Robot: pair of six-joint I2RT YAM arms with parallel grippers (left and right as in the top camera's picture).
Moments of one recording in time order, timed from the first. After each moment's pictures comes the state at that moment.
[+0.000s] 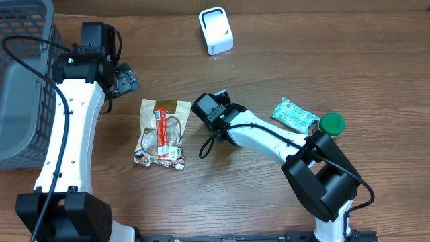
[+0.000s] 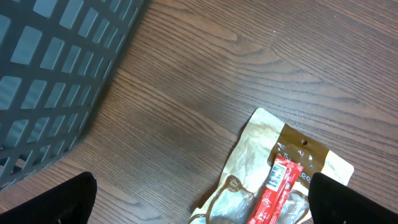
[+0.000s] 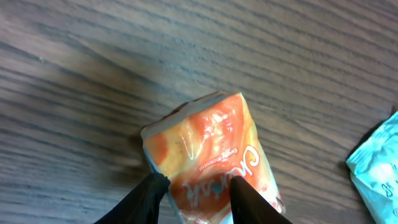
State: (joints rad) left arm 0.00 1.67 1.61 -1.16 -0.27 -0.47; right arm 0.77 2.01 1.35 -0.73 0.43 0.36
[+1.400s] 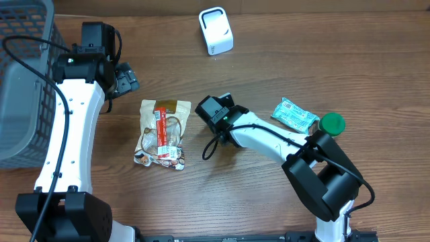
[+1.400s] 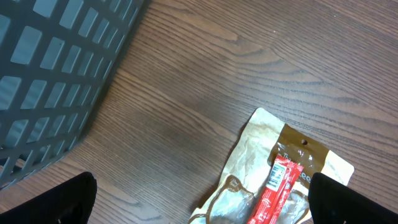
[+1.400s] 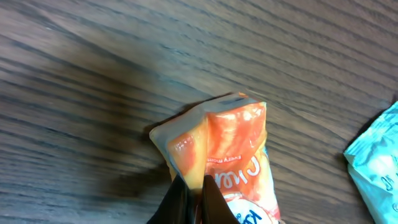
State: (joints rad) left arm 0.00 1.67 1.61 -1.16 -0.27 -0.47; right arm 0.75 2.00 1.31 -0.72 0.43 0.34
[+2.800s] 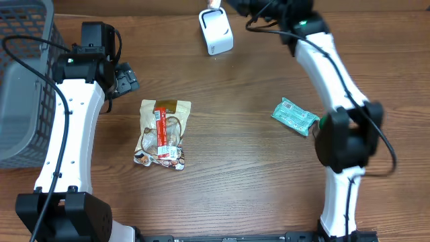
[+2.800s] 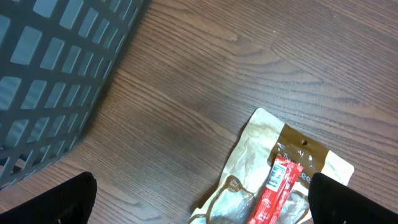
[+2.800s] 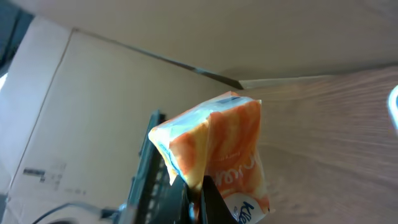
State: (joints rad) left arm 0.00 1.67 1.61 -1.16 -0.27 -0.47; right arm 0.22 2.30 2.07 0.03 -0.86 1.03
